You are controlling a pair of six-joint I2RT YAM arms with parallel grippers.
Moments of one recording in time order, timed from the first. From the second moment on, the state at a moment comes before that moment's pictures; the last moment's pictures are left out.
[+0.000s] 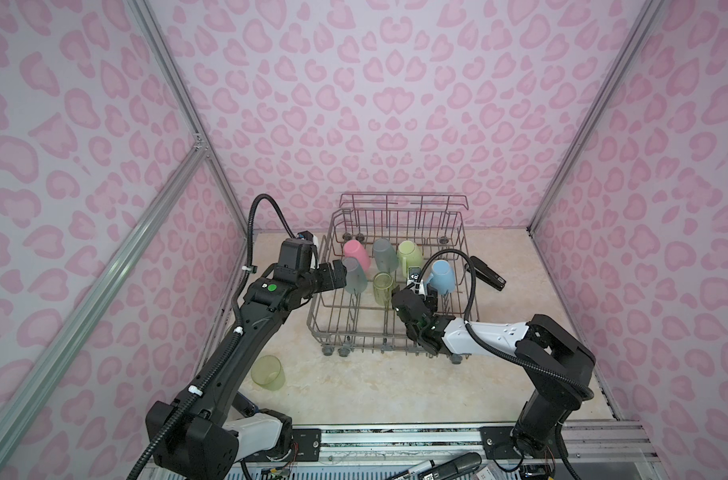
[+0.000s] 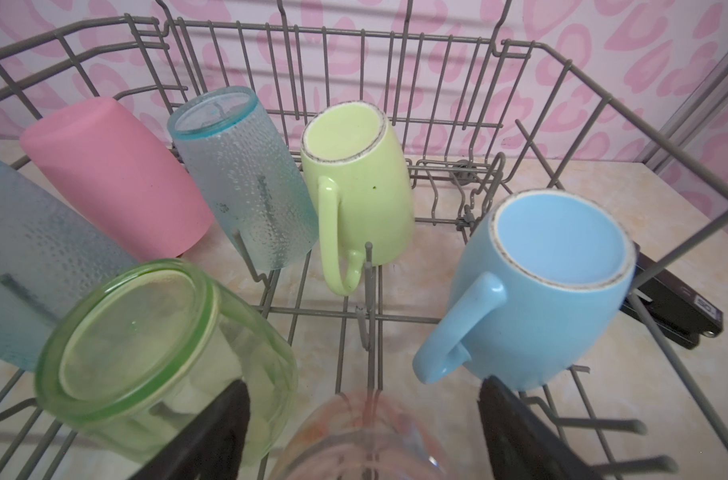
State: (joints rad) left arm -0.32 1.26 1.22 -0.66 0.05 -0.44; right arm 0.88 1.73 0.96 0.19 0.83 0.42
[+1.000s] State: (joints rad) left arm -0.14 1.29 1.22 -0.92 -0.20 -0.55; right arm 0.89 1.33 0.96 0.06 0.46 0.18
